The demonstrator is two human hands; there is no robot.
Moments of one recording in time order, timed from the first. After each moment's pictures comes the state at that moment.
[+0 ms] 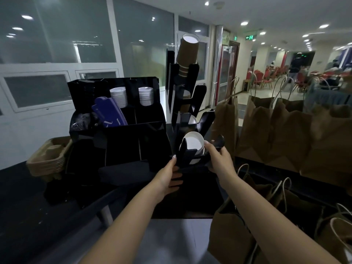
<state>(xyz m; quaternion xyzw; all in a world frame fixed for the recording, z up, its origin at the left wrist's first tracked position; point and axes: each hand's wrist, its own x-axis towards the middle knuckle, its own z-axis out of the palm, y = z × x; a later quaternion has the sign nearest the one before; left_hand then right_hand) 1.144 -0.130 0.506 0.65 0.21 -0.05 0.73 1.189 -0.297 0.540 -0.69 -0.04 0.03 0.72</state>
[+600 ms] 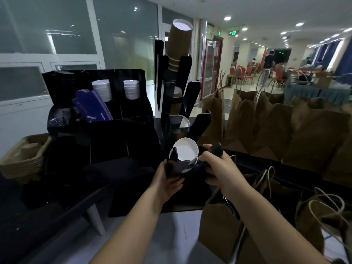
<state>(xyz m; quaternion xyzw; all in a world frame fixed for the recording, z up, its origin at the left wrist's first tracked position) 1.161 -0.154 0.469 0.43 0.25 -0.06 0.86 1.133 -0.318 0.553 -0.71 -0.01 0.11 0.70</state>
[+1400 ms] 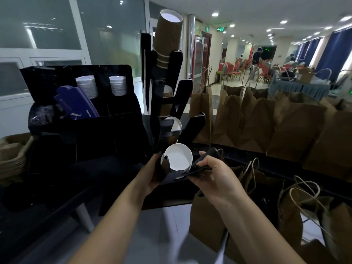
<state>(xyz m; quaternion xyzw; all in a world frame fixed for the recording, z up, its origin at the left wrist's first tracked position) 1.159 -0.142 0.472 0.54 0.14 -0.04 0.83 1.089 -0.323 0.554 -0.44 0.08 0.13 0.88</state>
